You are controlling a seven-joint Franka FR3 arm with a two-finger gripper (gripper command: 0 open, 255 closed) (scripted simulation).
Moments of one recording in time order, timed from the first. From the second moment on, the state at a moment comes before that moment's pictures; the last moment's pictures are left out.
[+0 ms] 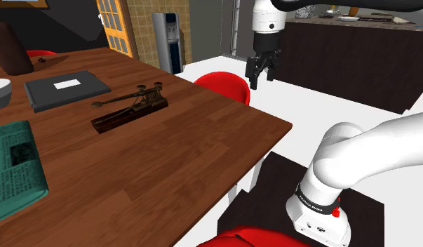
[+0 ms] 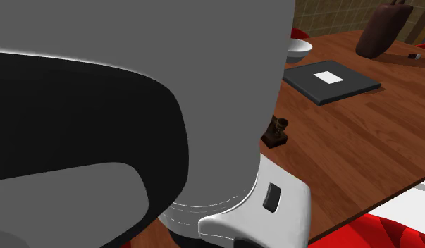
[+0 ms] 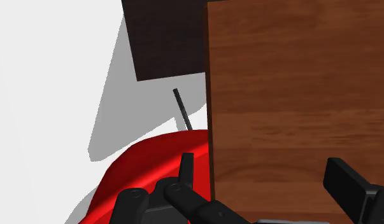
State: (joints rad) arm -0.02 -0.79 0.02 -2.27 -0.05 1.43 0.15
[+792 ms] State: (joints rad) arm -0.08 -0.63 0.28 -2.16 0.13 1.50 0.67
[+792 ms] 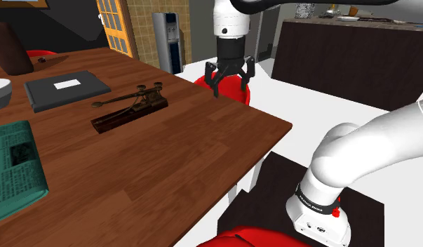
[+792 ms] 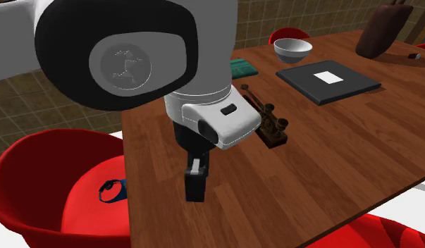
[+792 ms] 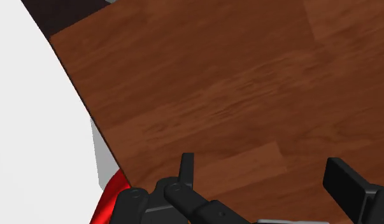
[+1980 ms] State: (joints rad) arm -0.18 0.07 0.66 -1.55 -0.05 1.60 1.67
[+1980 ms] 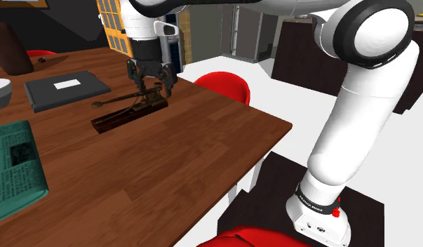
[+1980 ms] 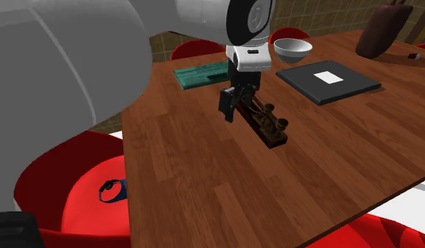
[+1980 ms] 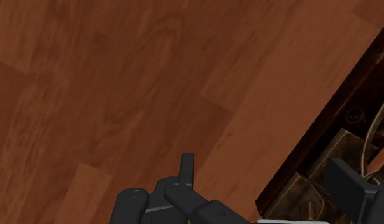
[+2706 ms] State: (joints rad) arm 0.01 0.48 0.62 -1.07 -0.29 1.49 2.03
